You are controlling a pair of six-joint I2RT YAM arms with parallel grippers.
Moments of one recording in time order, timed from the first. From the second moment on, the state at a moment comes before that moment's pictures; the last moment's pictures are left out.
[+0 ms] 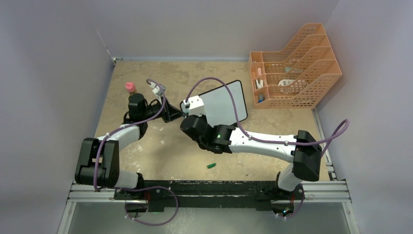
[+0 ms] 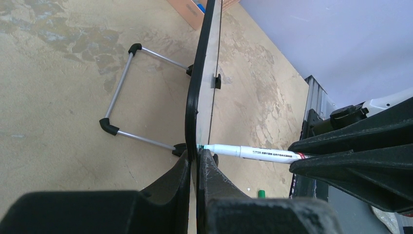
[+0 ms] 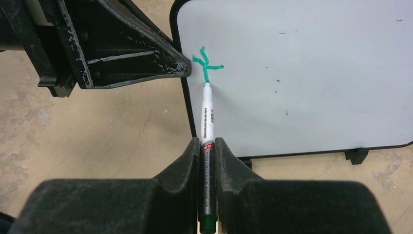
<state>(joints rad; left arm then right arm) -0.10 1.40 0.59 0.55 1.02 -0.38 1.21 1.62 1.29 -0.34 0.72 0.51</state>
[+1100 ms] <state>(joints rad) -0.10 1.40 0.59 0.54 1.02 -0.38 1.21 1.62 1.28 -0.38 0.75 0.53</state>
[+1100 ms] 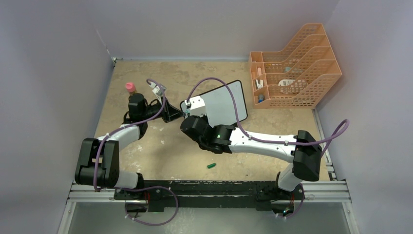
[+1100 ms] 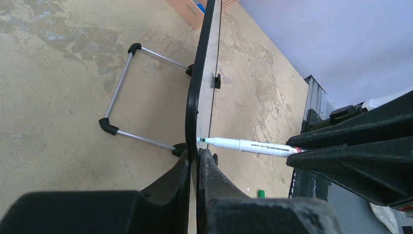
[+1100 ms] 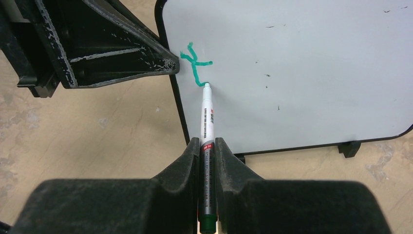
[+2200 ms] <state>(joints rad) -0.10 1.40 0.59 0.54 1.02 -0.38 1.21 1.55 1.23 -0.31 0.76 0.52</state>
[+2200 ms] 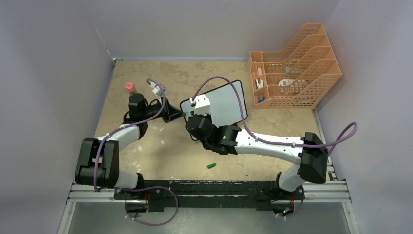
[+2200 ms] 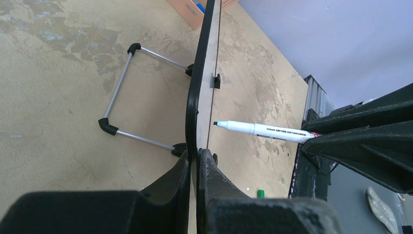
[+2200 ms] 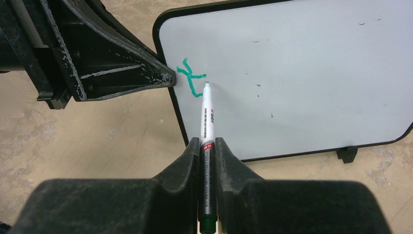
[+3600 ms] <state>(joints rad) -0.10 1.40 0.59 0.54 1.02 -0.38 1.20 1.55 1.23 -0.29 0.79 0.52</state>
